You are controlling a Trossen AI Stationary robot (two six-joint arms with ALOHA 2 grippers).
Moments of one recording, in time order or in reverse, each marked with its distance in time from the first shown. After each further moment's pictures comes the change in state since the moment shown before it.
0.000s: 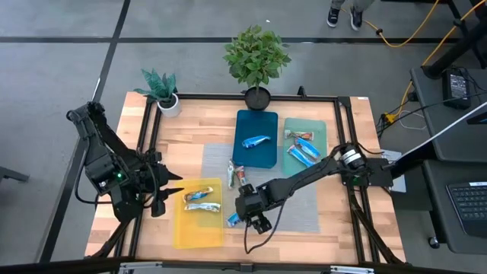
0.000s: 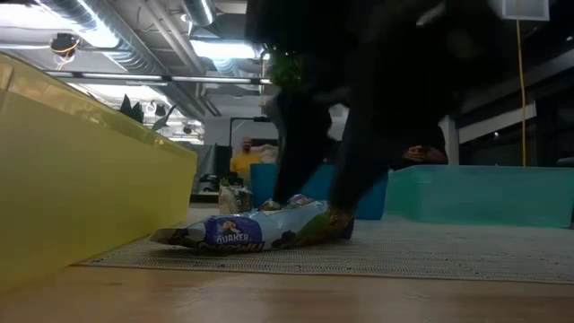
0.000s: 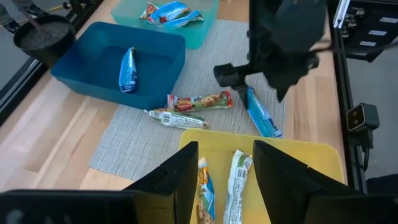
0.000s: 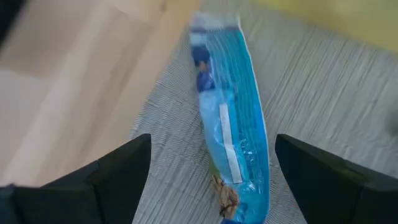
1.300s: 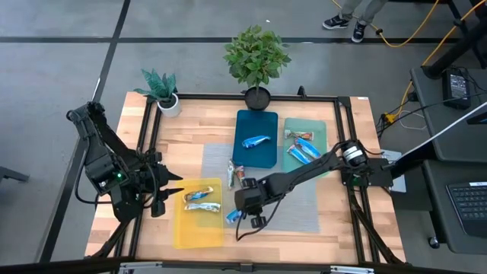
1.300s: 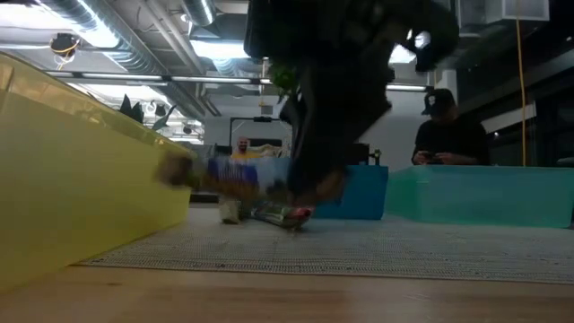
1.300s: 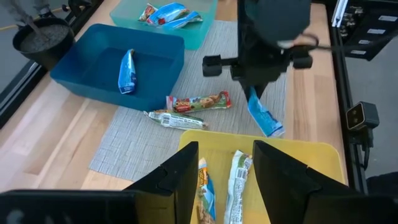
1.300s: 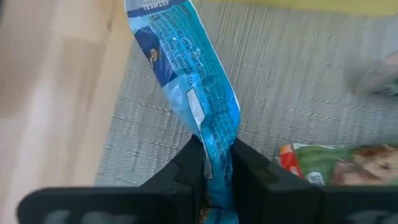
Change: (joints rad) left arm 0.000 0.000 0.000 0.006 0.000 0.017; right arm -0.038 -0.031 0.000 -0.024 0.018 0.190
